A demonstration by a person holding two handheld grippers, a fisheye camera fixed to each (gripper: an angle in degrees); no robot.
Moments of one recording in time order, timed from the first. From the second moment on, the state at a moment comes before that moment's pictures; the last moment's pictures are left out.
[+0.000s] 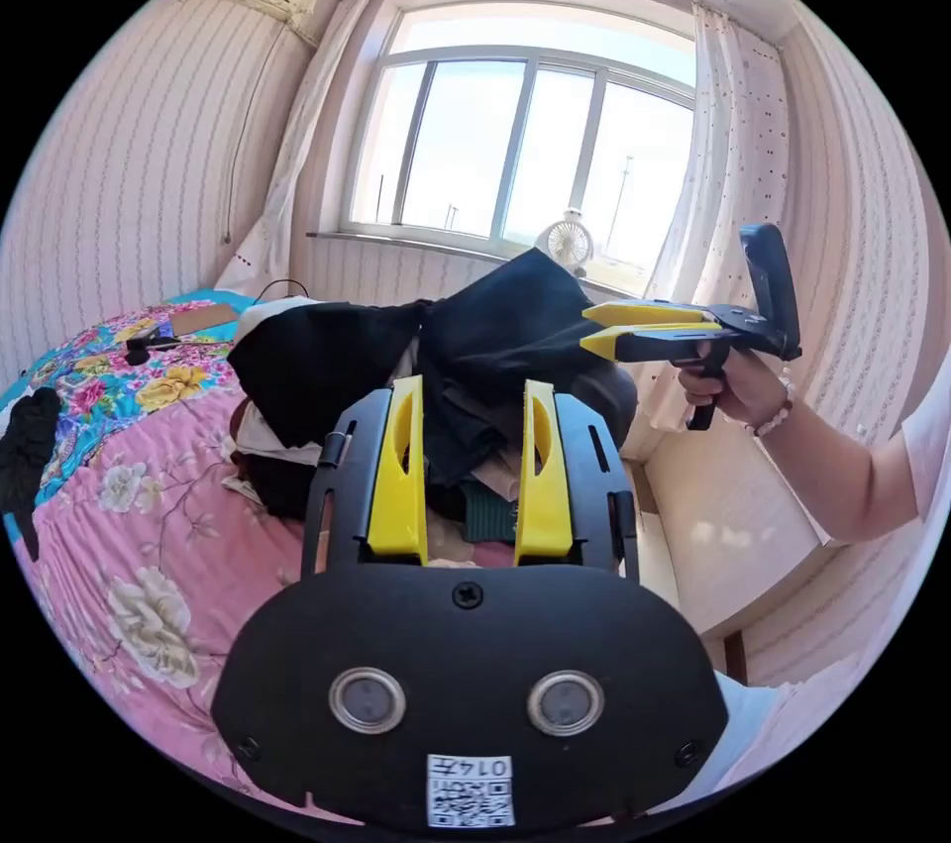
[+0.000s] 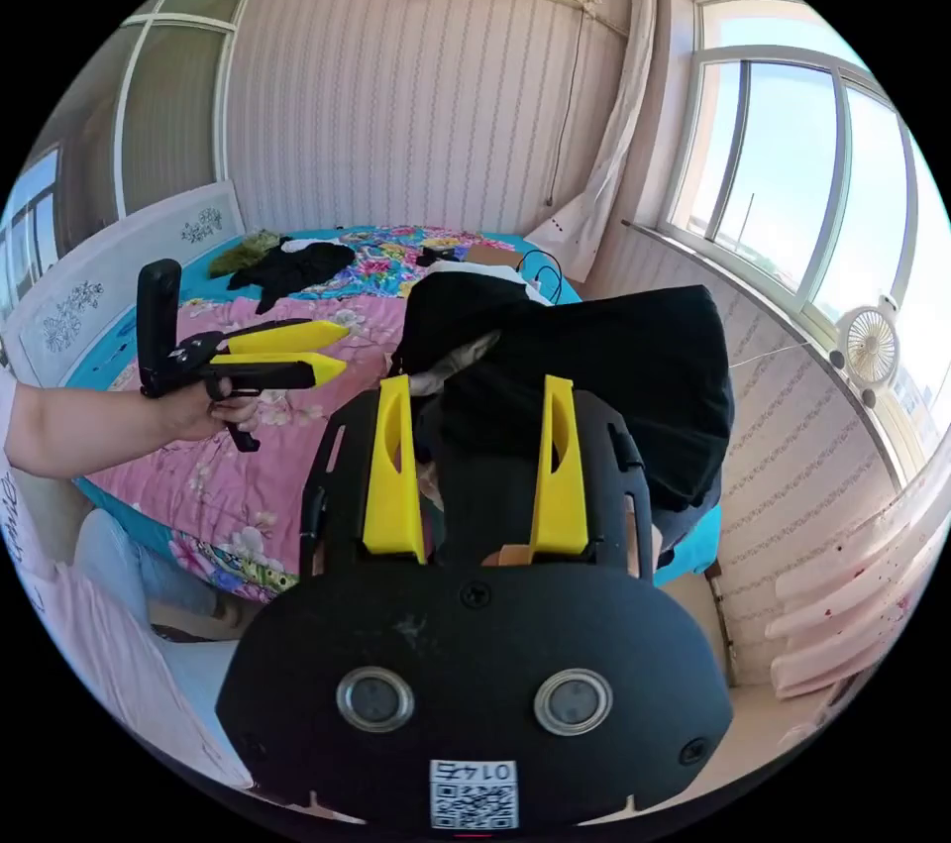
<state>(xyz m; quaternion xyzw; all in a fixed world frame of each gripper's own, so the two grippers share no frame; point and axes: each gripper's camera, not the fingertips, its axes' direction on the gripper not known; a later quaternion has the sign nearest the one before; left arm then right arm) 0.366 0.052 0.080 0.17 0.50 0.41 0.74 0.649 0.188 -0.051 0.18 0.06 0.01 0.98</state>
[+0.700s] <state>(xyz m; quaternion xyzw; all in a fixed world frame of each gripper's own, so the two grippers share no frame) 0.443 0.039 0.072 0.09 0.49 0.45 0.74 0.721 0.201 -0.100 0.26 0.11 0.03 0.96</state>
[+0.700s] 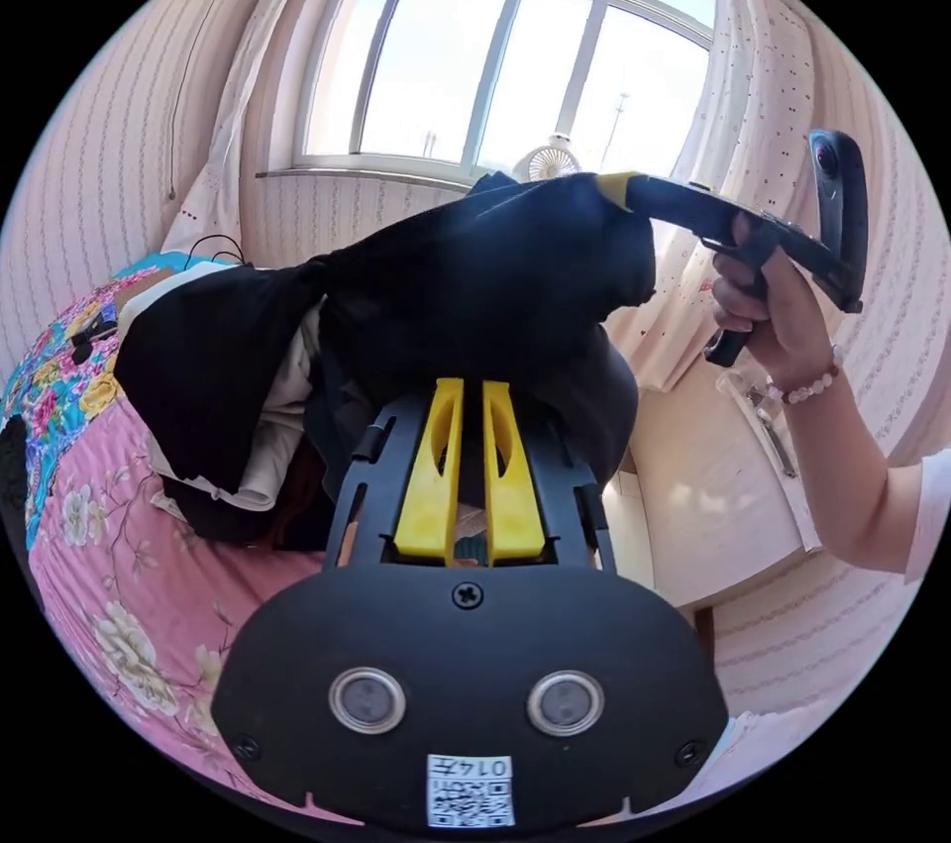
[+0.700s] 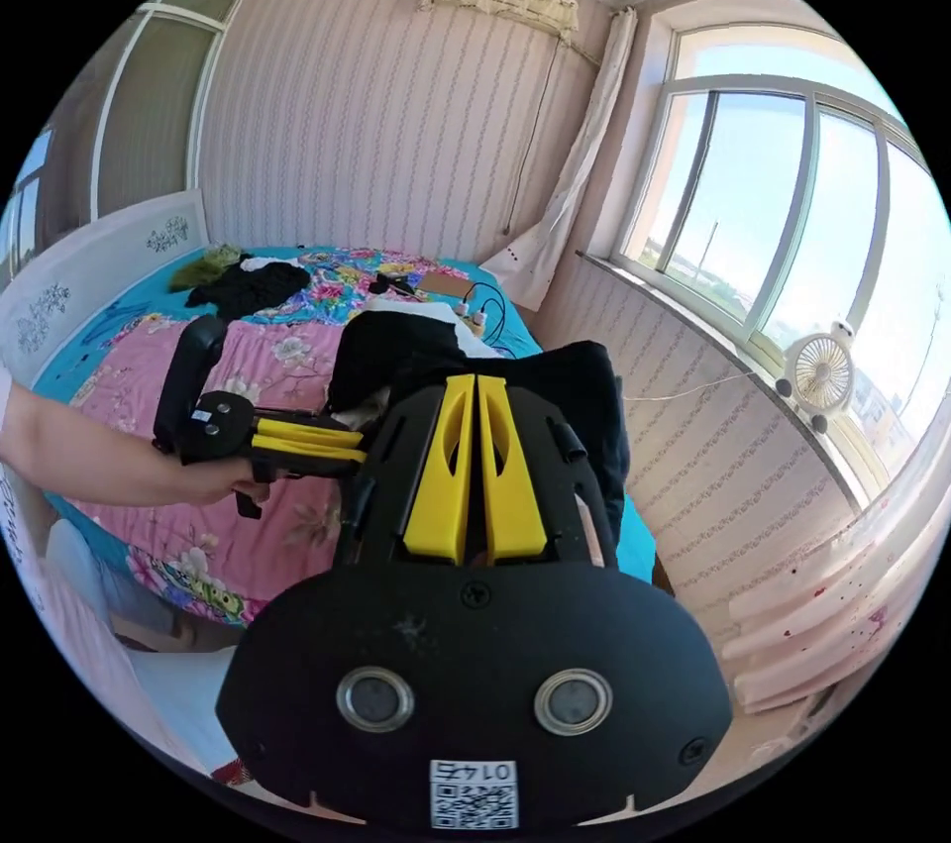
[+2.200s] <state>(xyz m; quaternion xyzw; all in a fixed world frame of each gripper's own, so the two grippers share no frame) -0.072 0.073 0.168 0.05 0.46 0.19 0.86 0.374 0.158 0.239 -0.01 -0.27 0.08 0.96</state>
